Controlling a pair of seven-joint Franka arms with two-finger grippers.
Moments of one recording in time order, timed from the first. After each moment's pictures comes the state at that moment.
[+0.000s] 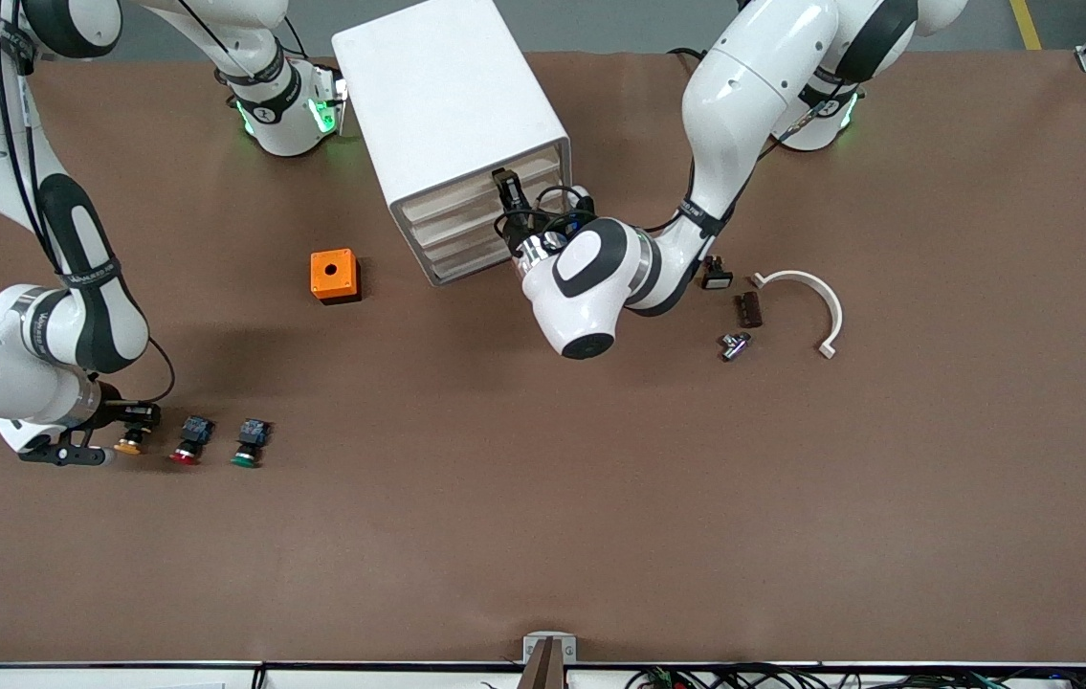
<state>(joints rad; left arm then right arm) -0.66 0.85 -0.09 -1.32 -1.05 1.39 -2.49 -0.22 0.66 -0.03 -1.78 -0.10 2.38 -0.12</state>
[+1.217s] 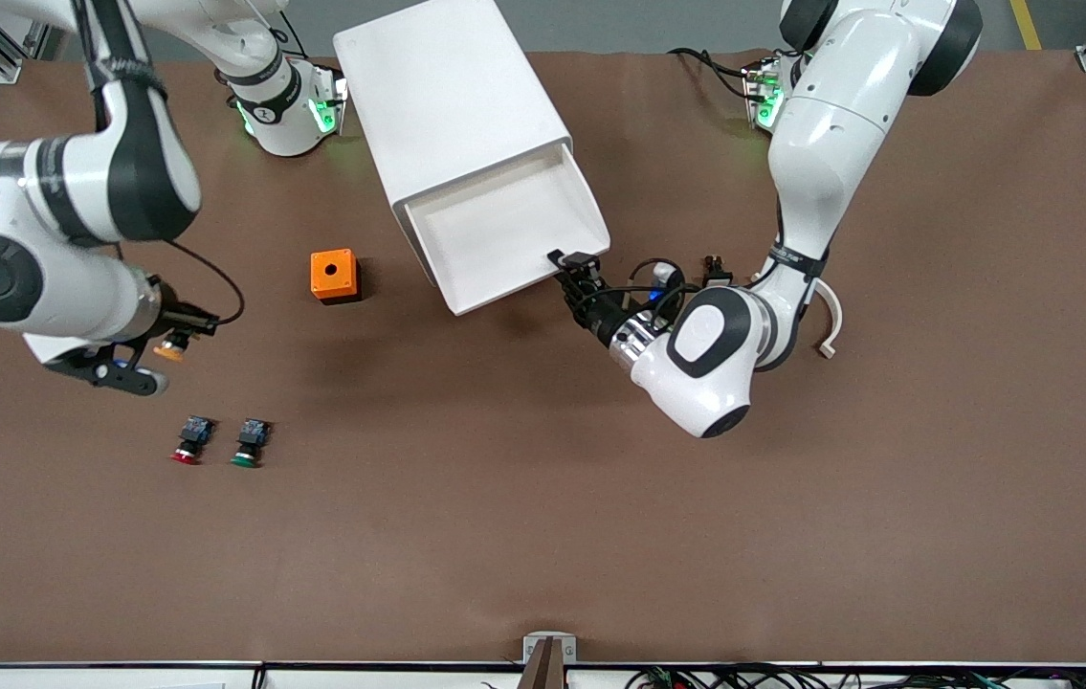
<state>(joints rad) -0.44 0.85 -0.03 -1.30 -1.04 1.40 -2.25 0.22 0.21 -0.01 -1.64 -0.10 1.52 0.56</state>
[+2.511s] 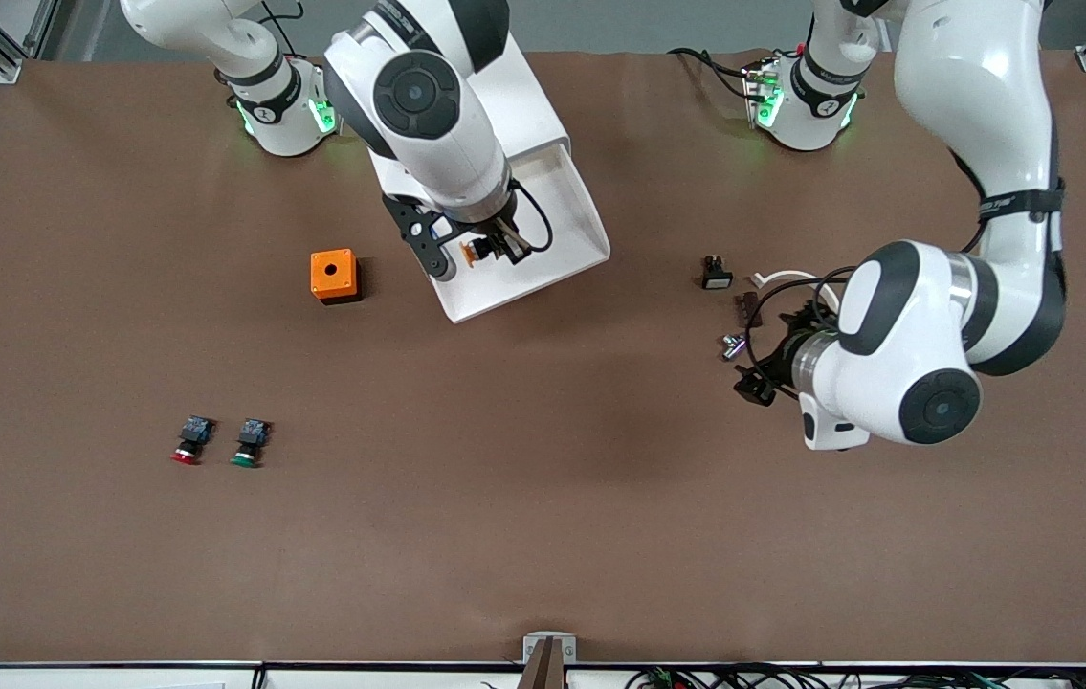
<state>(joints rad) -0.33 0.63 0.11 -1.19 -0.23 1.39 -0.96 0.74 0.37 -0.01 -1.43 0.23 1.73 1.70</state>
